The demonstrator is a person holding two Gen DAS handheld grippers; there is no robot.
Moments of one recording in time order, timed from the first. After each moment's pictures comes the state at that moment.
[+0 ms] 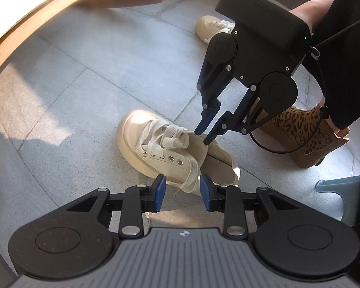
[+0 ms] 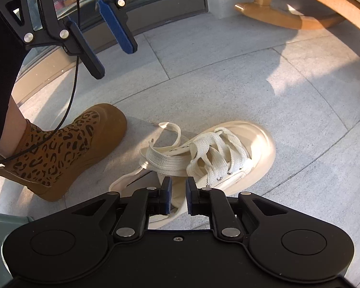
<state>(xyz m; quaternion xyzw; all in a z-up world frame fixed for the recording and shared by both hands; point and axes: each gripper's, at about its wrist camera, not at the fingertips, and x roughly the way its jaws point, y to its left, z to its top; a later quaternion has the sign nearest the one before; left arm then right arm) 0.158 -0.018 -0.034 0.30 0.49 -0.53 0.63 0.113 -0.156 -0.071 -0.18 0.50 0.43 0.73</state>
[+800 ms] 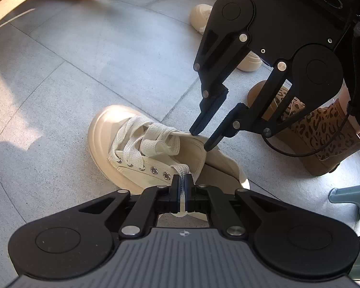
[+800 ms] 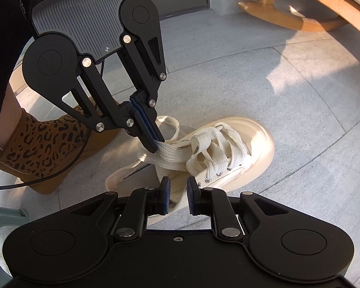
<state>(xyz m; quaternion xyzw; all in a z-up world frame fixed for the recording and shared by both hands) 0.157 -0.030 -0.068 0.28 0.48 -0.52 0.65 0.108 -0.153 -0.073 -0.20 0.49 0.42 0.73</state>
